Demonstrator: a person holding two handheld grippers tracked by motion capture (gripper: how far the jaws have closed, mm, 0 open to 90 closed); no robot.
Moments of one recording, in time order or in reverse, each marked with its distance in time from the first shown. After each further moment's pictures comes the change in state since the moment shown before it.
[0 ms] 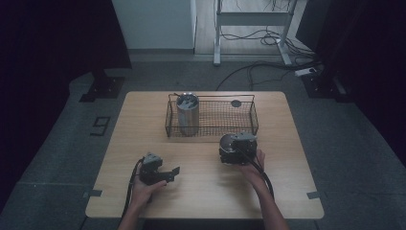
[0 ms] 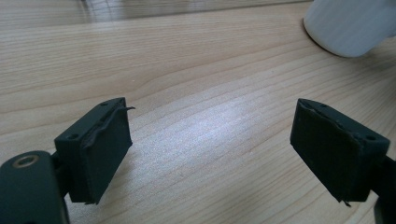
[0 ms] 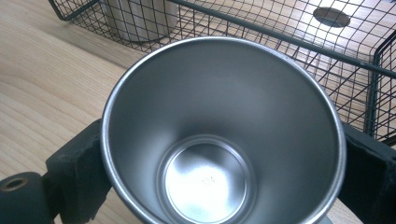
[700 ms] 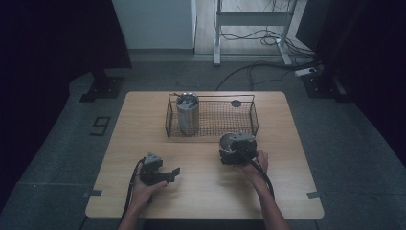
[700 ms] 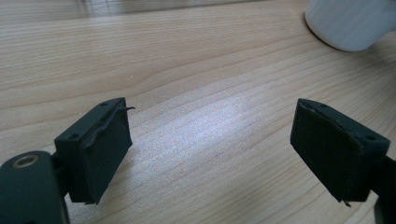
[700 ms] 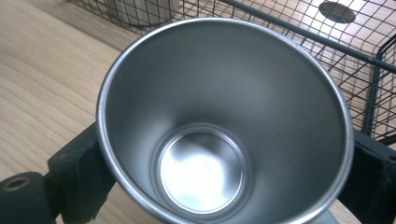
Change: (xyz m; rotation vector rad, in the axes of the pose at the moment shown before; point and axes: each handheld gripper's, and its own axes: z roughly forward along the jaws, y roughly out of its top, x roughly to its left) left arm 0.000 -0.001 0.001 0.009 0.003 0.004; right arm -0.001 -0.001 0.001 0.036 0.006 -0.042
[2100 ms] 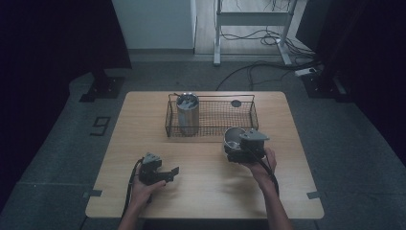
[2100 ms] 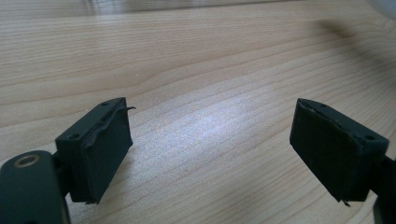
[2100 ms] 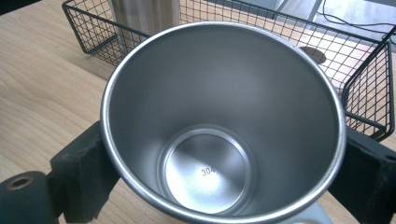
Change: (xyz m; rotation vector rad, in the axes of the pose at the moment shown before) left arm 0.003 -0.001 -0.001 -0.001 -0.002 -0.021; right arm -0.012 0.007 -0.039 -0.147 0.019 0.027
